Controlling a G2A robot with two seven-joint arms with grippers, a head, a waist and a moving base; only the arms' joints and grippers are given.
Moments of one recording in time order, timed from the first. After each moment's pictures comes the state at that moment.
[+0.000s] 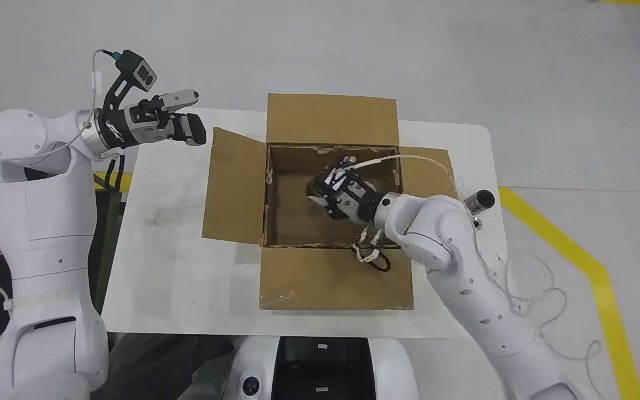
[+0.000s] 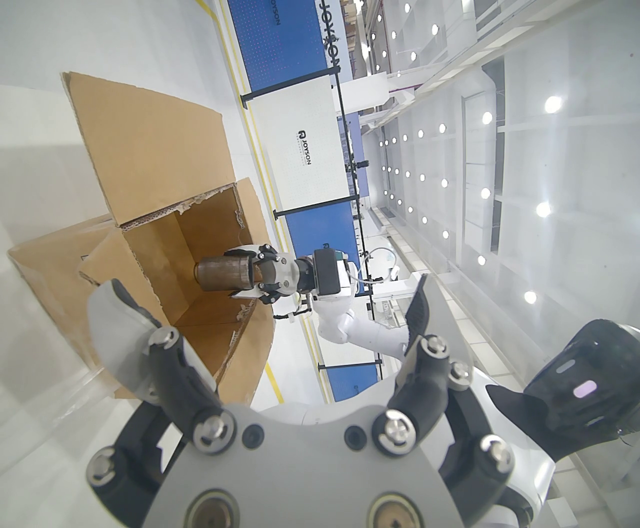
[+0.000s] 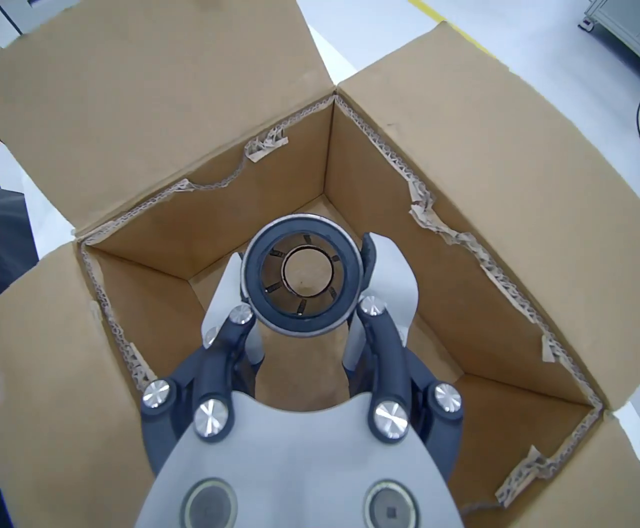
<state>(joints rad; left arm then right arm) 0.86 -0.99 -1.66 -1.33 -0.37 0.01 -1.45 -1.08 -1.30 1.00 -1.77 -1.10 -0.40 0.68</state>
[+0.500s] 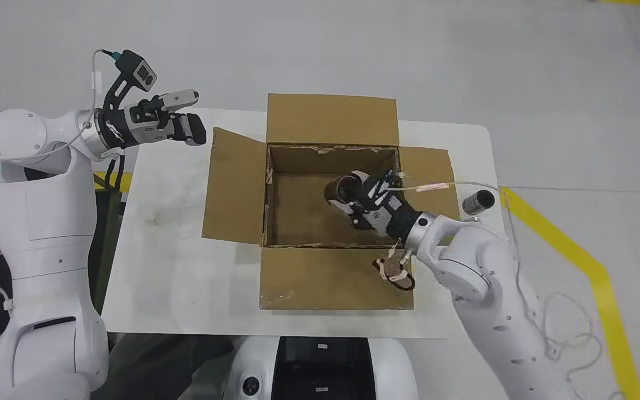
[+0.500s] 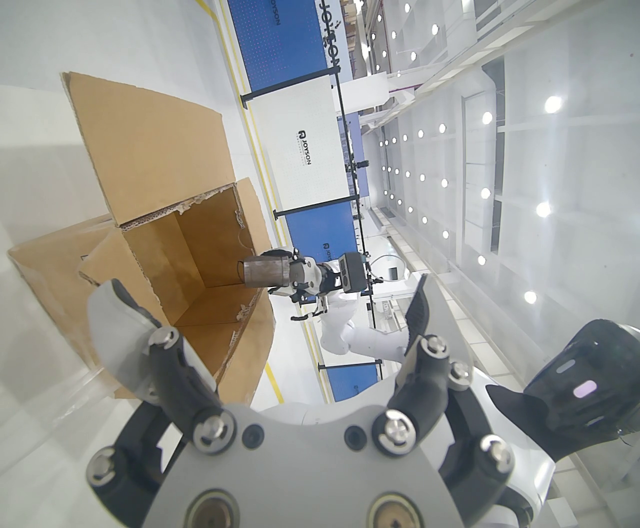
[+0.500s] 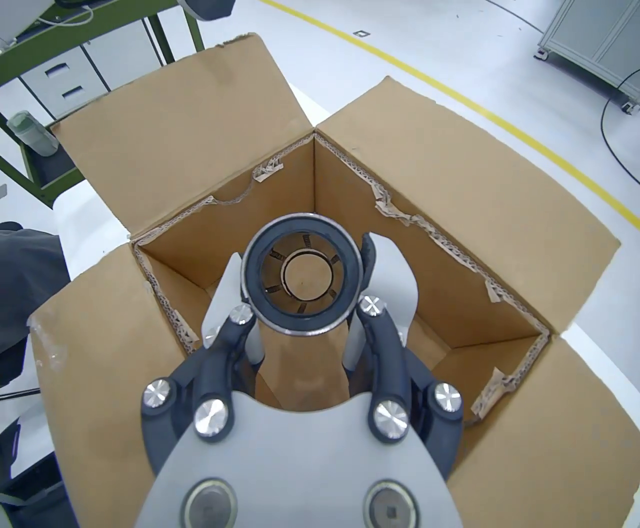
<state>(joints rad) 0.86 -0.99 -1.66 -1.33 -0.37 0.01 -1.45 -1.31 -1.25 1.18 -1.97 -1.09 -0.44 0.58</state>
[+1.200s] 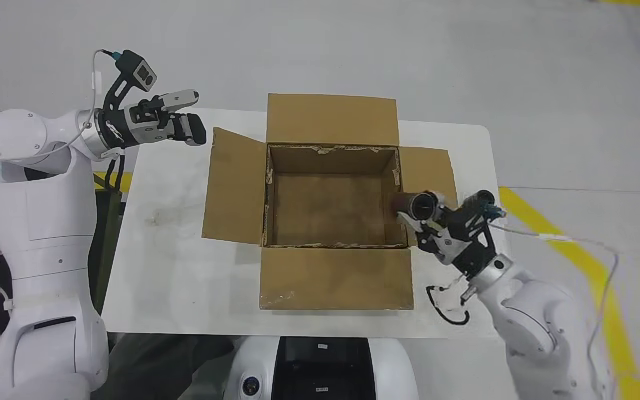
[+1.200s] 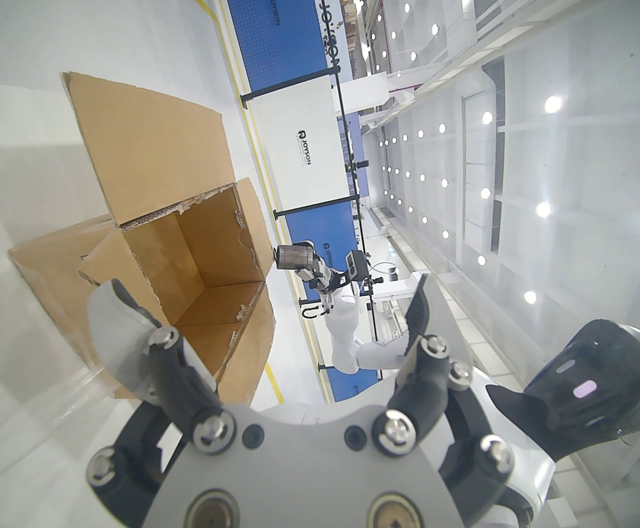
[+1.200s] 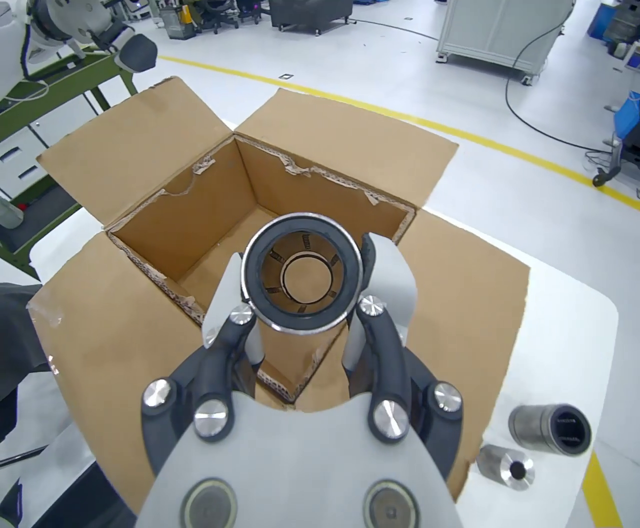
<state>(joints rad) 0.86 -0.99 -1.66 -1.33 -0.37 0.01 -1.45 -1.72 -1.20 1.54 -2.15 -1.05 -0.44 0.37</state>
